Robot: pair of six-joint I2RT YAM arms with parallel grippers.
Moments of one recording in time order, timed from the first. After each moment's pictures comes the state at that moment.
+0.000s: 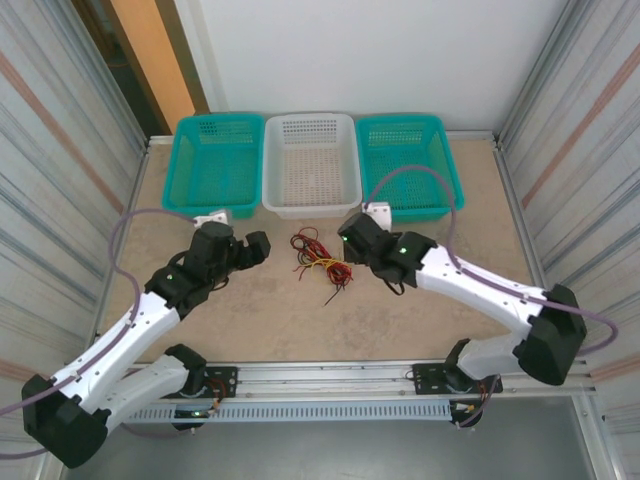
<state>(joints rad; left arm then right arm) -0.56 0.89 0.73 -0.50 -0.18 -0.69 0.89 1.36 1.09 -0.73 0.49 0.69</state>
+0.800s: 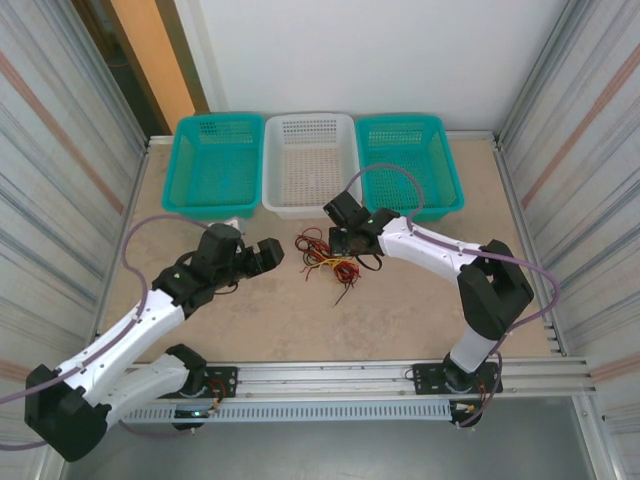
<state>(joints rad) -0.58 0.93 0.71 -0.48 0.00 -0.81 0.76 1.68 1.22 -0.62 0.14 0.65</state>
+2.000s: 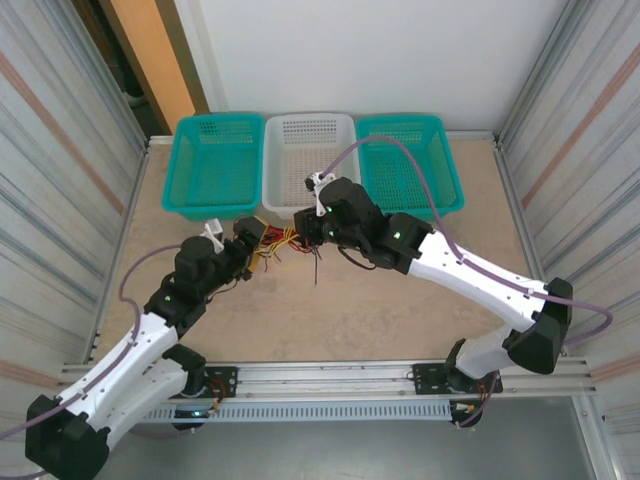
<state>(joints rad) -0.48 0.77 0.49 -0.03 0.15 -1.38 1.00 1.42 1.42 -0.51 0.12 0.54</state>
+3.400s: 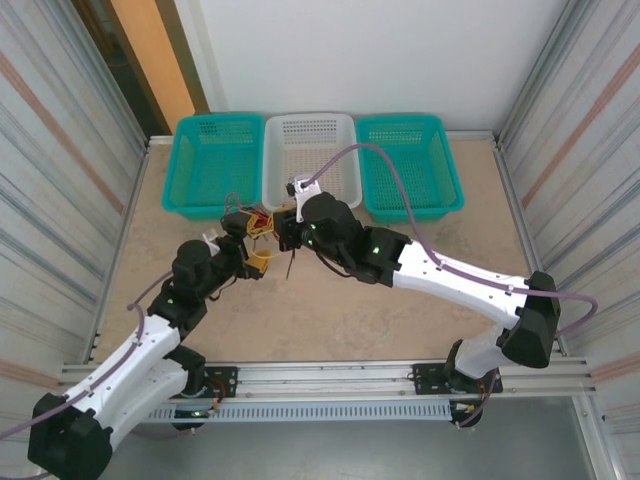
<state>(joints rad) -0.45 0.77 0.42 0.15 0.17 -1.84 1.10 1.47 1.36 -0.24 0.27 0.51</state>
